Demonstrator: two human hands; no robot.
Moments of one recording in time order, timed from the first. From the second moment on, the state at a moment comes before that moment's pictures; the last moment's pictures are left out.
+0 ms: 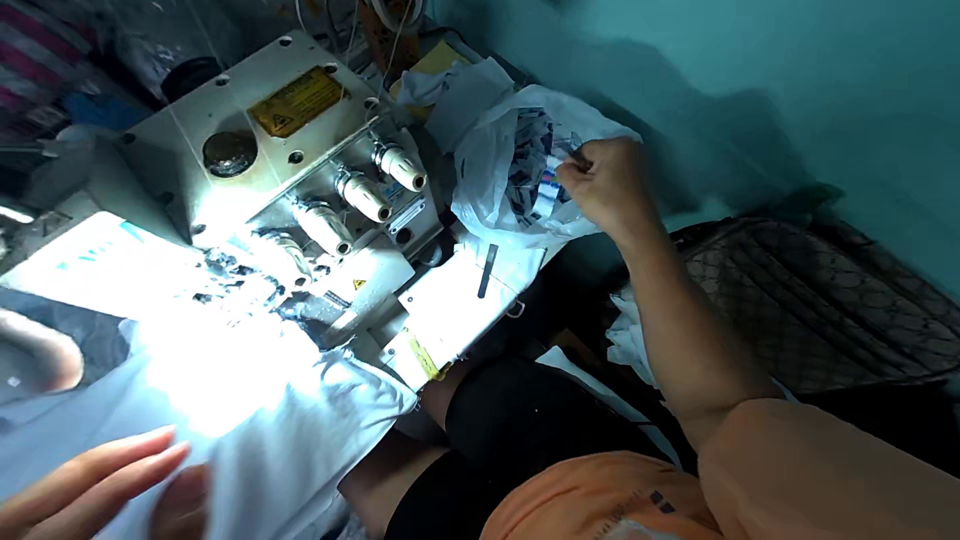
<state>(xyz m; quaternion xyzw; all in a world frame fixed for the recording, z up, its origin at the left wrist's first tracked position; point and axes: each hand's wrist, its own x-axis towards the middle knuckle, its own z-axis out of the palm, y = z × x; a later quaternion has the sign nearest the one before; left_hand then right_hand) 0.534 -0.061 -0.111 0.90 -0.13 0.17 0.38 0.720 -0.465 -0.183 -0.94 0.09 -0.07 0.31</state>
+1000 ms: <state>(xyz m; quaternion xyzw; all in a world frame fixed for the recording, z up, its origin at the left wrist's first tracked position) 0.518 -0.129 -0.184 0.56 0.17 0.11 0.81 0.606 -0.285 -0.183 -0.66 -0.24 0.10 0.71</state>
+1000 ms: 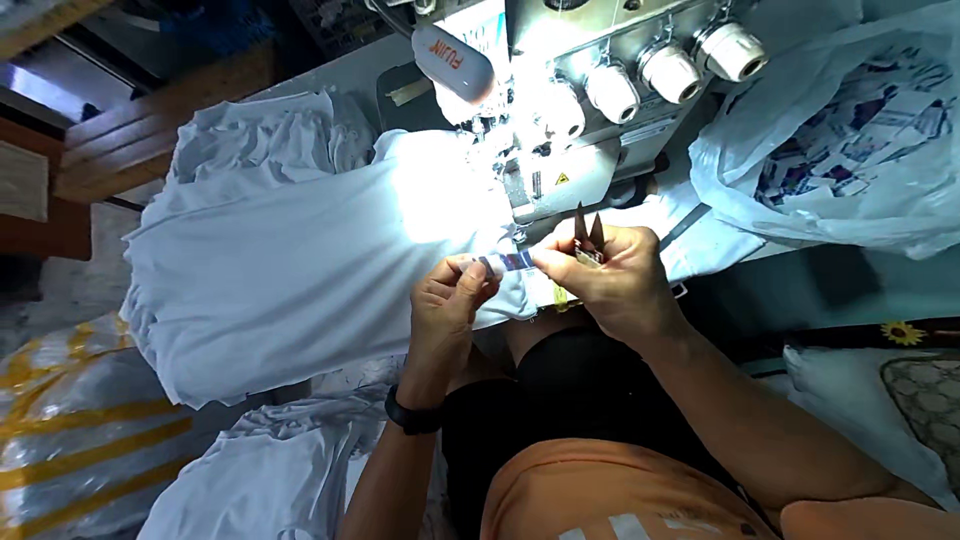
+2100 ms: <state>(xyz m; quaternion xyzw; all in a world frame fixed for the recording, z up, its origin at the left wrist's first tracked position) 0.513 -0.142 -0.186 0.67 0.14 0.24 0.69 0.595 -0.264 -0.178 -0.63 -0.21 0.13 0.74</state>
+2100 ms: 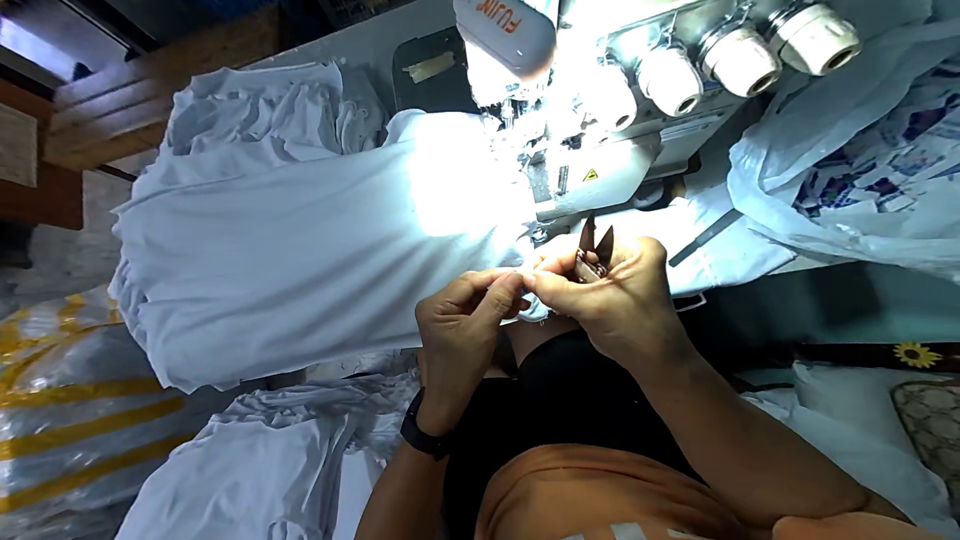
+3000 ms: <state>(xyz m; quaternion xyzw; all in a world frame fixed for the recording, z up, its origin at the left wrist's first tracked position) 0.593 -0.091 -0.168 0.94 0.08 0.16 0.30 0.673 -0.256 -0.240 -0.65 -0.56 -0.26 0.45</state>
